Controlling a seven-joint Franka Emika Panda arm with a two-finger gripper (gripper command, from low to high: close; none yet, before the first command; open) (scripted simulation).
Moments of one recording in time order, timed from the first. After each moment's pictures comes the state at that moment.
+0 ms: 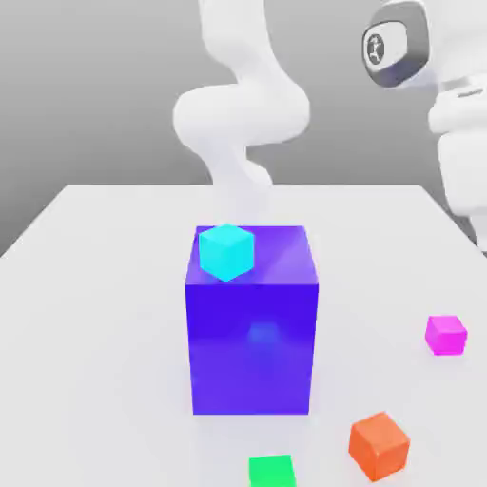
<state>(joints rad) 0.50 -0.18 0.18 -2.57 0.12 2.65 0.28</state>
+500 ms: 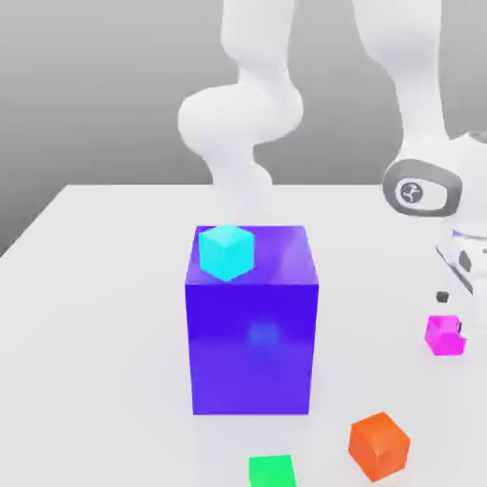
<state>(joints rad) 0.79 0.31 0.14 -2.66 -0.23 2.96 0.33</state>
